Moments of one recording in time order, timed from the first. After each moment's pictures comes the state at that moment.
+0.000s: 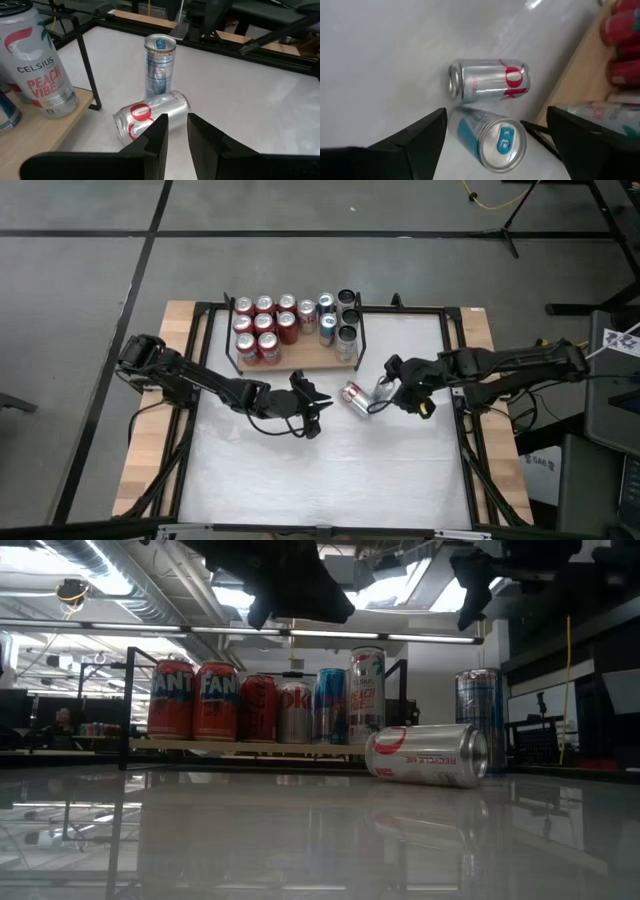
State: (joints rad) left arm -0.24 1.60 0.98 0.16 -0.51 -0.34; right arm 0.11 1.11 0.98 -0.84 0.05 -0.76
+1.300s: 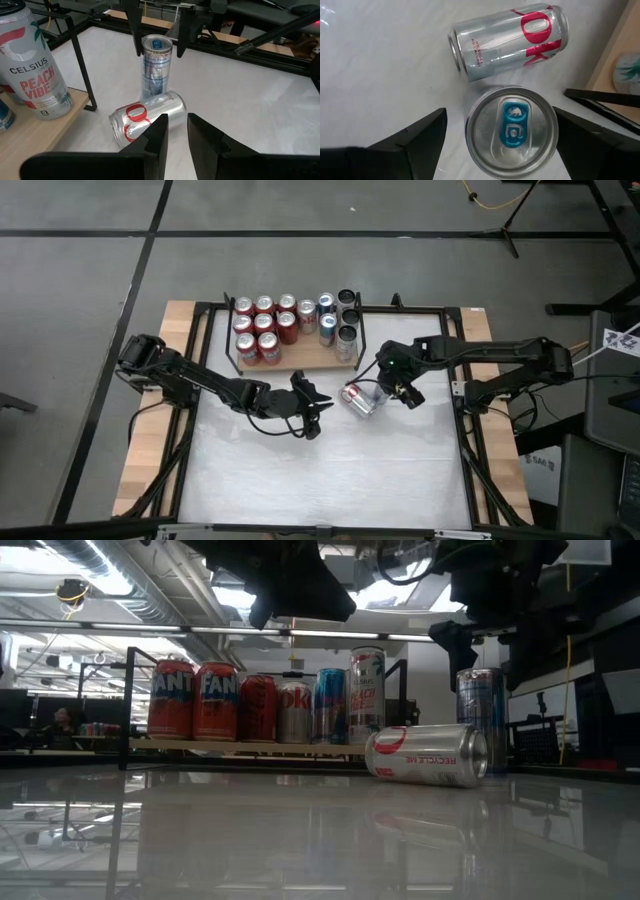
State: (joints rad) left arm -0.24 1.60 0.98 0.17 -0.49 -0.34; right arm -0.12 1.30 0.98 -0.88 -0.15 -0.70
